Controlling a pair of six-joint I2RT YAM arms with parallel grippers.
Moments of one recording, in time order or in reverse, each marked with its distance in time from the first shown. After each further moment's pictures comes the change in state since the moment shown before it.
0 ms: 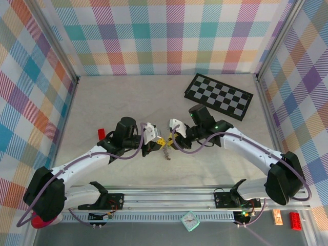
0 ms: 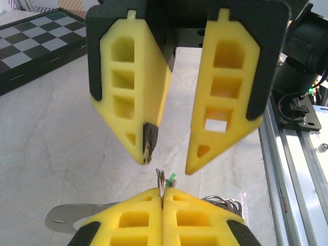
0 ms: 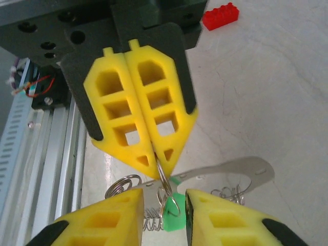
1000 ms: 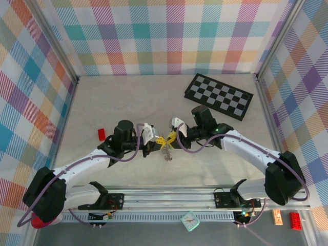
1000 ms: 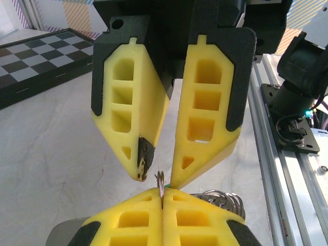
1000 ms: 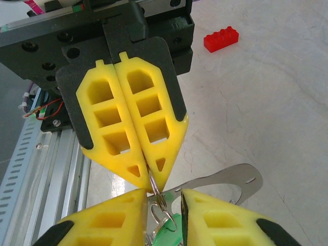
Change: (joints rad) left arm 0.000 -0.010 -0.085 0.198 0.018 -0.112; right arm -0.016 0.008 -0.079 0.182 -0.096 0.080
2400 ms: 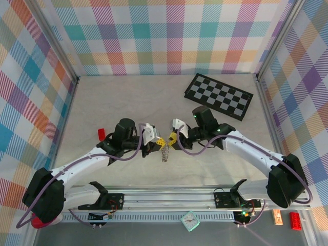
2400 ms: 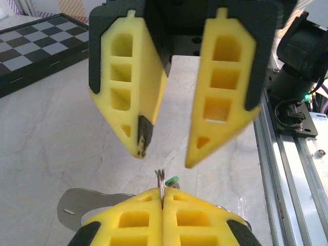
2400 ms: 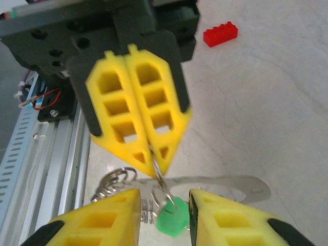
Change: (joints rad) left arm -0.001 -0.007 0.044 -0.130 -0.006 0.067; right arm -0.003 -0.036 -0.010 -0.041 0.028 -0.030
